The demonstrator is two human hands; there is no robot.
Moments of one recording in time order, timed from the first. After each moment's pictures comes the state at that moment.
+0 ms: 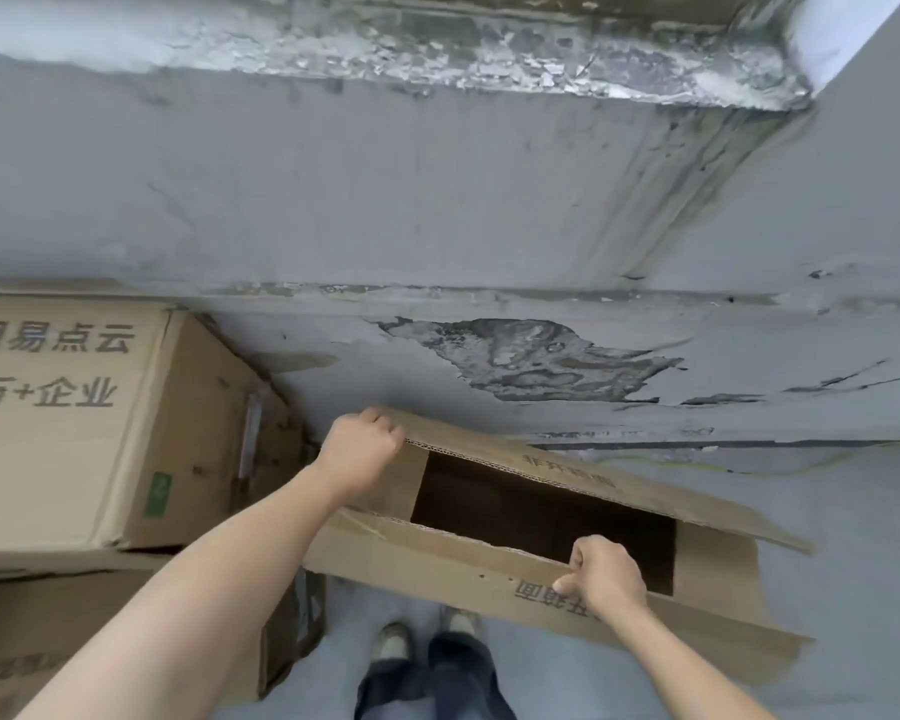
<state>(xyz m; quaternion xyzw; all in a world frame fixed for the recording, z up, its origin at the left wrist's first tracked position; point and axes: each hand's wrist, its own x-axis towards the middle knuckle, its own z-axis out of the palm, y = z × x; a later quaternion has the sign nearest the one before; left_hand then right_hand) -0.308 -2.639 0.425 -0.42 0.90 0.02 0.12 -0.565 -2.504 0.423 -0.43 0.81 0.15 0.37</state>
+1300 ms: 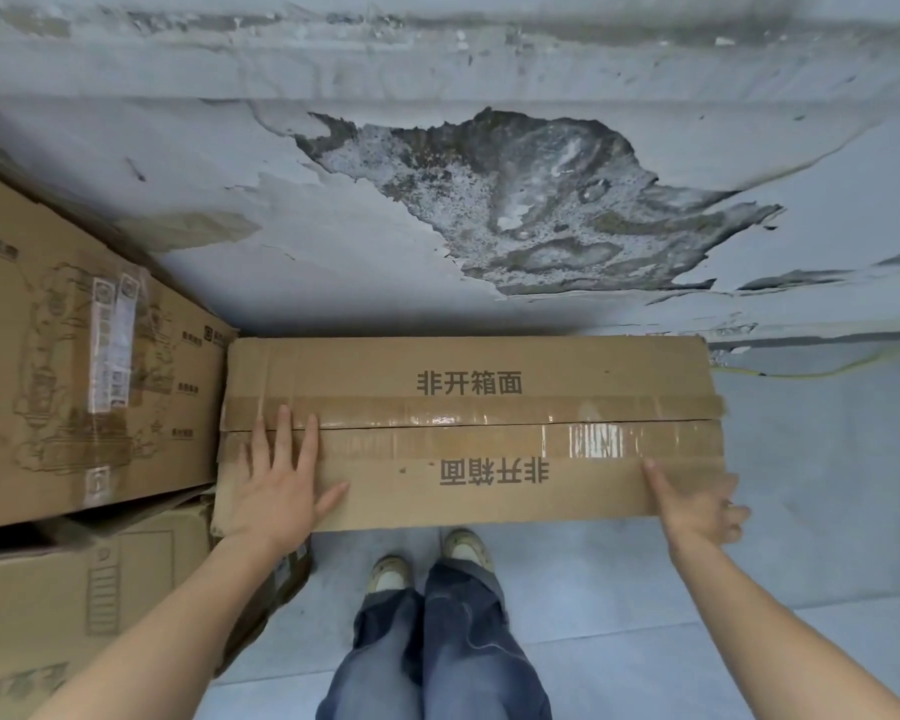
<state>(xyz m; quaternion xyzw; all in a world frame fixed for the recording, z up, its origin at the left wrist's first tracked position) -0.267 -2.552 0.256 -0.62 0.70 0.18 0.30 -0.648 -2.482 0.247 -0.07 0.95 -0.14 0.25</state>
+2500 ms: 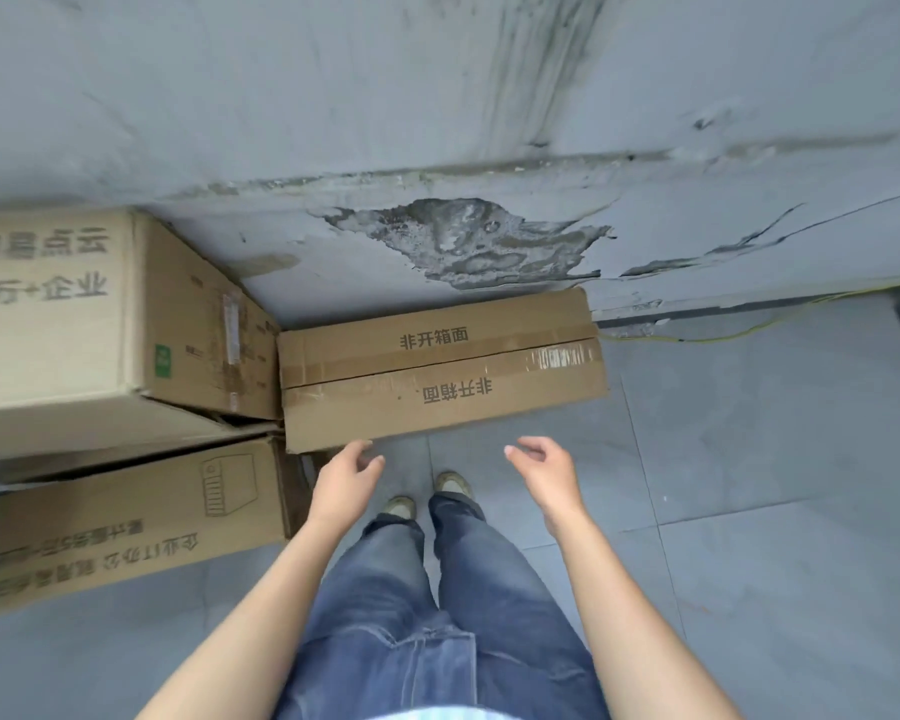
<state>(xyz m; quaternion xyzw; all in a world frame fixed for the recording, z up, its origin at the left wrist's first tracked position) -0.323 -2.450 0.457 -0.72 0.49 0.49 -0.02 -0.544 -2.410 0.464 -0.20 0.80 -0.22 0.51</state>
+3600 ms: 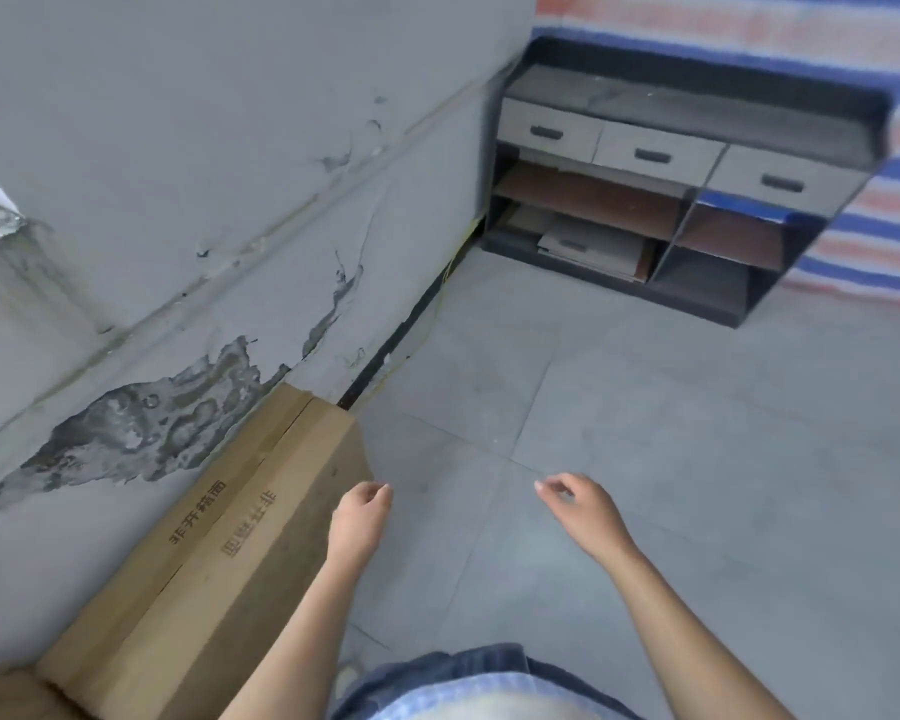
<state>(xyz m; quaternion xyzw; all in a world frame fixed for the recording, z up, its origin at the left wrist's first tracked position) -0.467 -2.292 0.540 -0.42 0.77 0.48 0.02 -0.569 -2.064 0.549 -0.06 0.90 -0.38 0.20</state>
